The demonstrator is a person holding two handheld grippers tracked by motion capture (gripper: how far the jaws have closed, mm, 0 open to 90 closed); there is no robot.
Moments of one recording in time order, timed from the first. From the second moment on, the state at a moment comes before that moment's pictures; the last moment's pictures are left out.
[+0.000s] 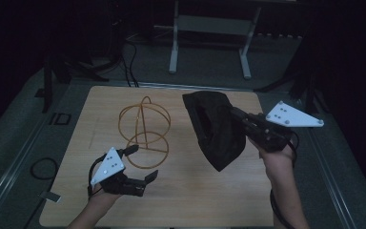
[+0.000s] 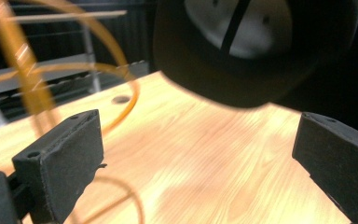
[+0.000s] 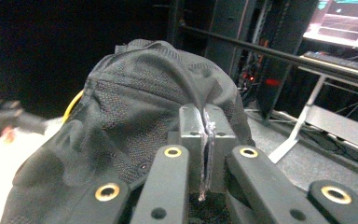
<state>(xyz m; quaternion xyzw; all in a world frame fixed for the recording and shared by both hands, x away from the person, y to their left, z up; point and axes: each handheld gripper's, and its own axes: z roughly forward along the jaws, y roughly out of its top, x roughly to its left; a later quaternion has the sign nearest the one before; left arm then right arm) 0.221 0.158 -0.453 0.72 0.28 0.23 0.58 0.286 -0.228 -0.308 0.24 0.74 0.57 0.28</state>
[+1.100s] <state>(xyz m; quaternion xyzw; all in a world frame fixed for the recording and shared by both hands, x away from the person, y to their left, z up) 0.183 0.230 -0.543 0.69 0.39 0.31 0.52 0.340 -0.087 -0.321 0.21 0.79 0.54 0.21</state>
